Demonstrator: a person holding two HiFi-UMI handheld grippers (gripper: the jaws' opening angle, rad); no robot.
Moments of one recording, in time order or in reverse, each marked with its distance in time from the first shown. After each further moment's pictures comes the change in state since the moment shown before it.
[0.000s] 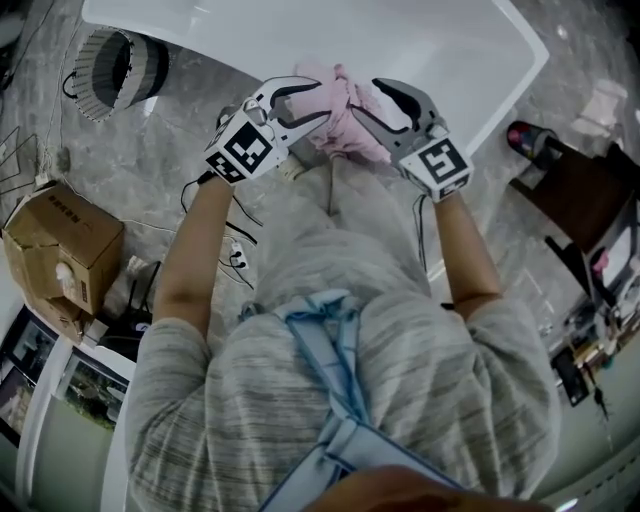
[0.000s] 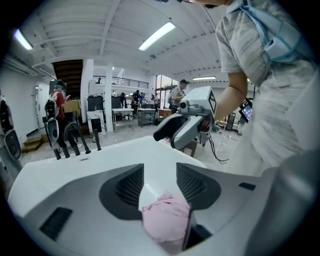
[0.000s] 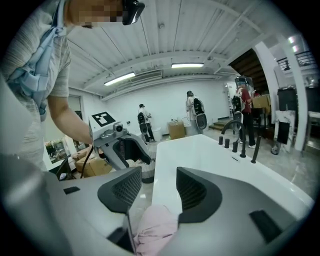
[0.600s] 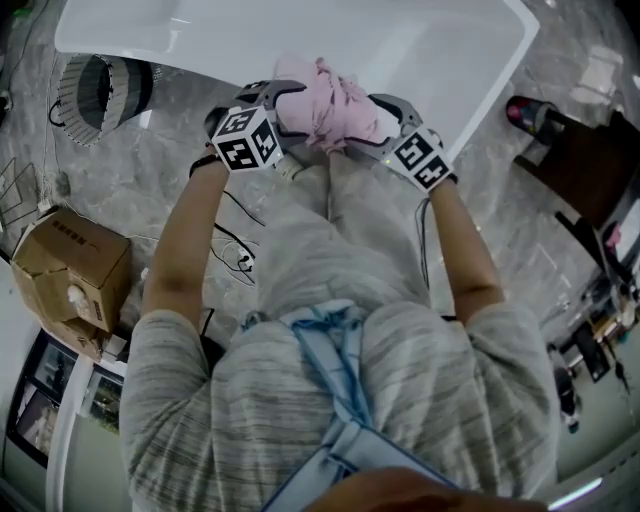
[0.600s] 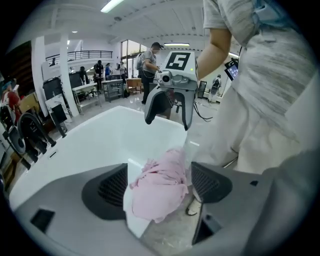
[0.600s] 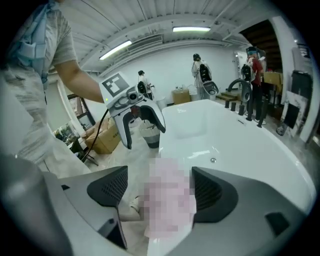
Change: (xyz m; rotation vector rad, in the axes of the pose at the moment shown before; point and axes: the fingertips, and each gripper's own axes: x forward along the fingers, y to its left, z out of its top) left arm 0.063 -0.034 -0.105 0.236 0.380 -0.303; right arm -0.007 0.007 -0.153 0.056 0.376 0.054
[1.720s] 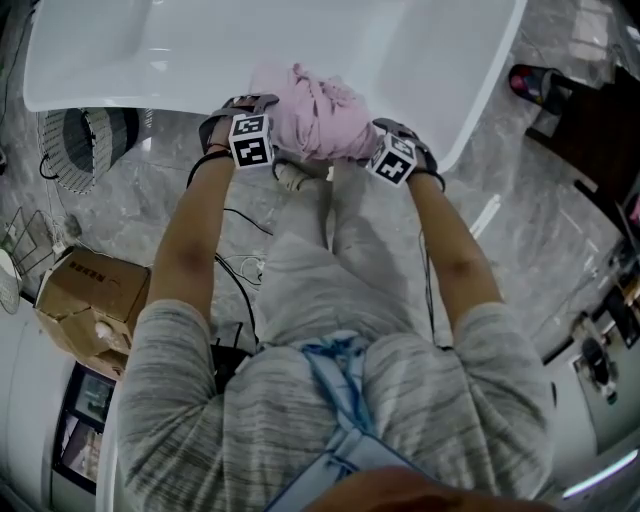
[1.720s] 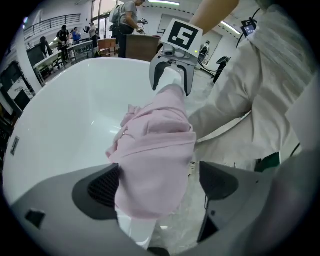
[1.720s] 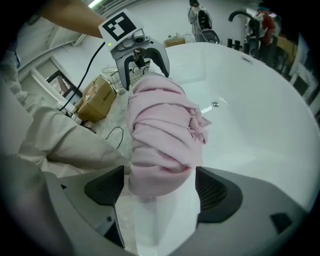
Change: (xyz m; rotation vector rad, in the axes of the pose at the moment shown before) left arm 0.133 0.007 -0.141 0.125 0.425 -0.236; right arm 0.085 -0.012 -0.232 0.105 0.539 0.020
